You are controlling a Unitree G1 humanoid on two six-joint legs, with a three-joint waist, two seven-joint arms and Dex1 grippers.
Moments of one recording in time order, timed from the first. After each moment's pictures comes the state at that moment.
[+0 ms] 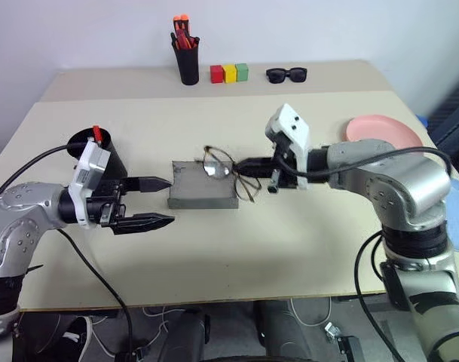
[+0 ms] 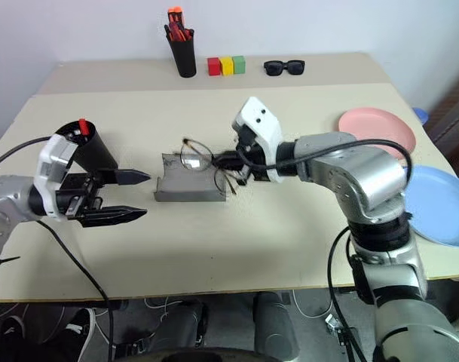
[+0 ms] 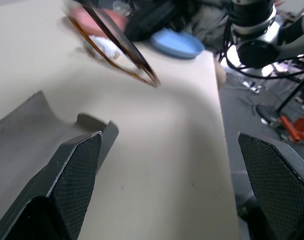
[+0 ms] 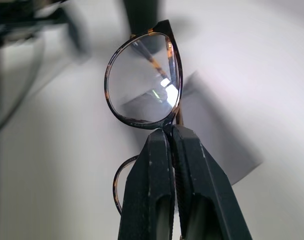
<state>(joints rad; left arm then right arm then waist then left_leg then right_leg) -0.25 0.92 0.23 -0.21 -0.79 0.64 -1.30 -0.84 -0.51 0.14 -0.31 0.49 1.09 0.73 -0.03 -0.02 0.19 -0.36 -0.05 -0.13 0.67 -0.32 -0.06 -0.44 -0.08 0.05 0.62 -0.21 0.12</state>
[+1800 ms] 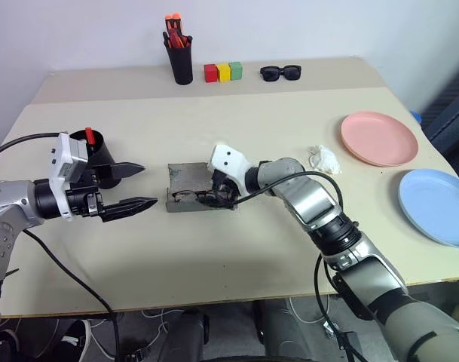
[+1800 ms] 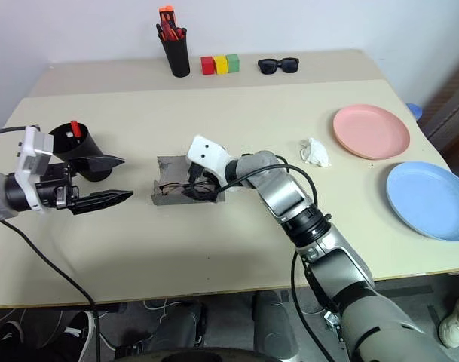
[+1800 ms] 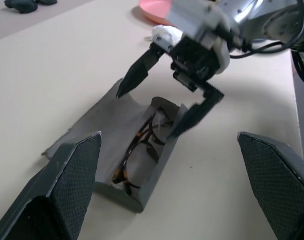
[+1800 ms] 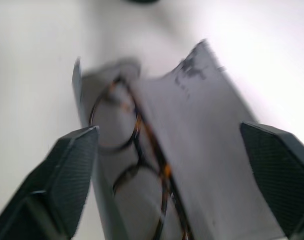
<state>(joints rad) -0.22 0.95 0.33 -0.22 -0.72 0.61 -1.16 -0.84 -0.25 0.40 0.10 0.06 0.64 0.81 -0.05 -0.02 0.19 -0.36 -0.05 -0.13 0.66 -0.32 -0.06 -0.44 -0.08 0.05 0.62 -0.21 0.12</state>
